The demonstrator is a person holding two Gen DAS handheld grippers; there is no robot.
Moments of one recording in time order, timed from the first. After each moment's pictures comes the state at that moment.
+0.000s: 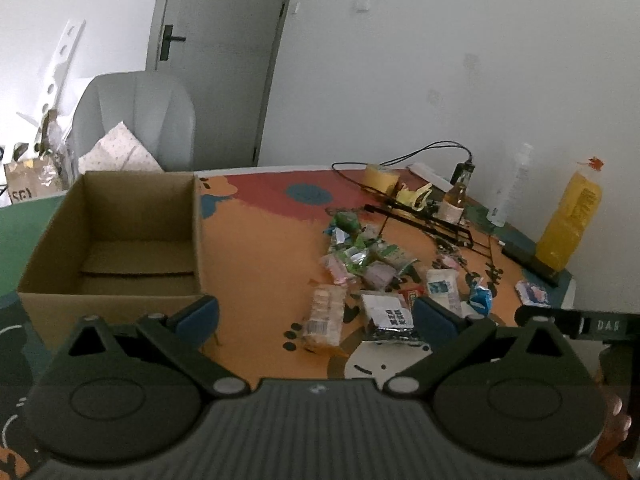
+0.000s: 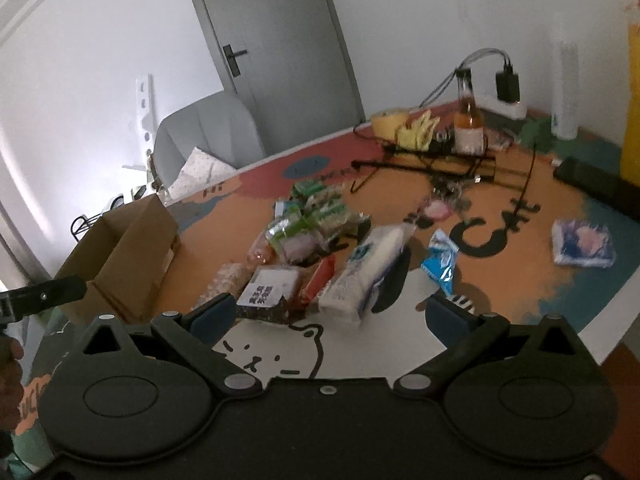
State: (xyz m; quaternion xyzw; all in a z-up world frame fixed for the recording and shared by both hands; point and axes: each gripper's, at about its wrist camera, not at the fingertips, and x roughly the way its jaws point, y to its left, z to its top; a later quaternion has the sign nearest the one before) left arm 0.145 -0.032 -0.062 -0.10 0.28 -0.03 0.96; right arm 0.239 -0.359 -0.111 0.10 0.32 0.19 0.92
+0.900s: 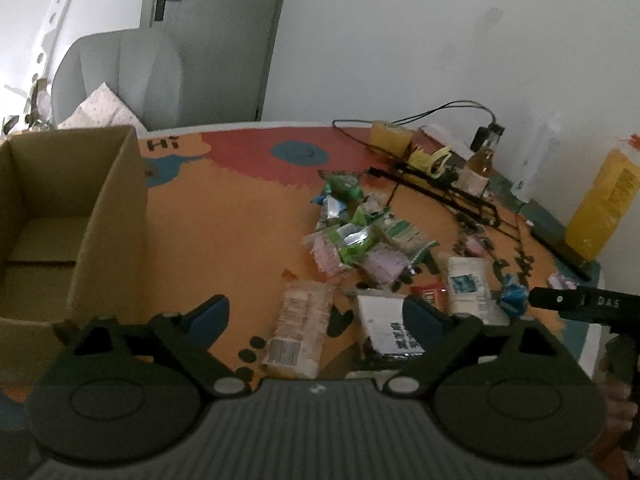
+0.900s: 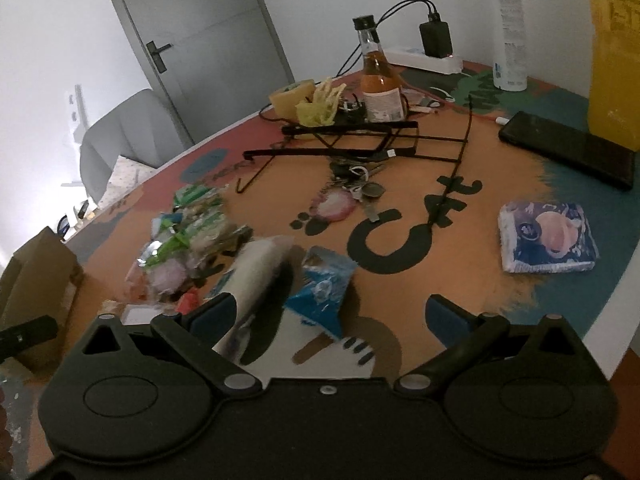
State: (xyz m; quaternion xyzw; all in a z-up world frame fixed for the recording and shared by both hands) left arm 0.239 -0.066 -0.112 -0.10 0.34 -0.02 0.94; right arm 0.330 -0.410 -0.163 0.13 0.37 0.11 0.91
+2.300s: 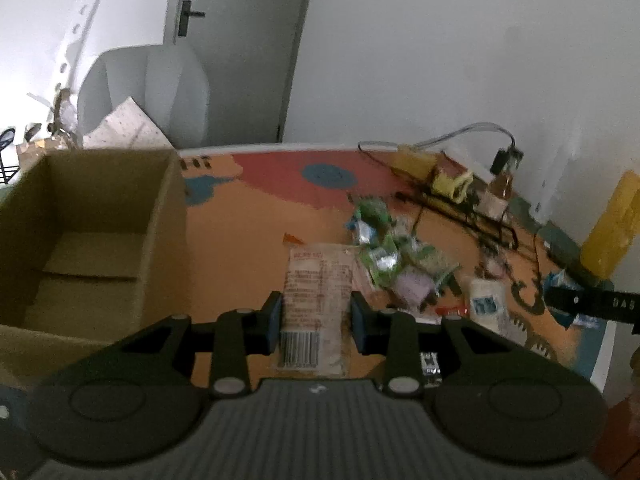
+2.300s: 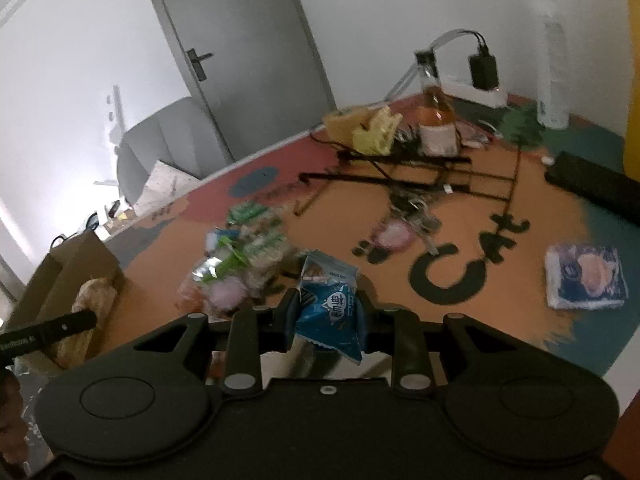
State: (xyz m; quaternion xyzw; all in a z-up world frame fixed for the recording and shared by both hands) left arm 0.221 -0.045 -0.089 -0.10 0.31 0.02 0.95; right arm 0.321 -0.384 -0.129 0.12 0.33 0.17 0.92
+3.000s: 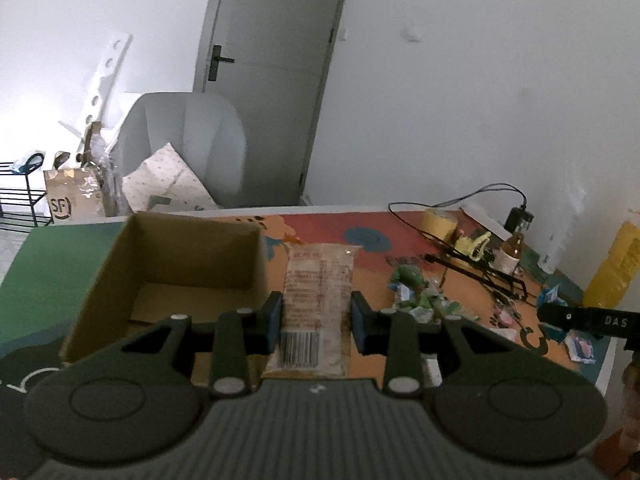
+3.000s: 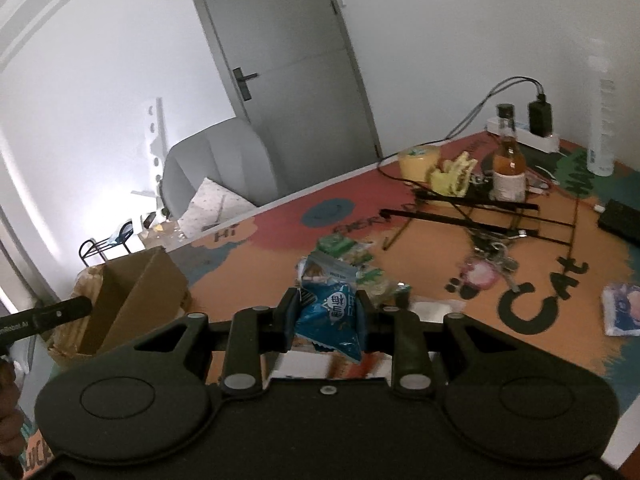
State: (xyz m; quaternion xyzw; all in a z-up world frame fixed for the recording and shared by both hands) left arm 0.174 0.012 -0.040 -0.11 0.24 0.05 0.96; right arm 0.295 -0.318 -0.086 0.11 0.28 0.21 0.93
